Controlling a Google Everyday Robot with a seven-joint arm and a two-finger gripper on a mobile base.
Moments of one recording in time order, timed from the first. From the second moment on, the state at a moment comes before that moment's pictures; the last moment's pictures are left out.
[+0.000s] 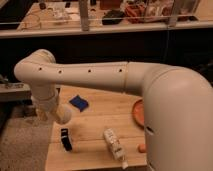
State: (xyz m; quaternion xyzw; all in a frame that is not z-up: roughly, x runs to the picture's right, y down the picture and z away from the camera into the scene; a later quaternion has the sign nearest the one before) arm -0.235 0.117 0.599 -0.26 -0.32 -0.59 0.69
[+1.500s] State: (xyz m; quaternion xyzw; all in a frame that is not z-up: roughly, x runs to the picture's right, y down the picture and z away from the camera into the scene) arm -0.185 0.119 0.551 -0.31 -0.48 -0.52 0.64
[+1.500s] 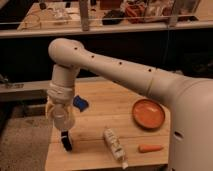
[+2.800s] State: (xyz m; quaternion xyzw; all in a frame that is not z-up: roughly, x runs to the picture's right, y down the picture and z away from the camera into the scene) arm -0.198 0.171 0.570 -0.34 -0.54 -0.49 0.60
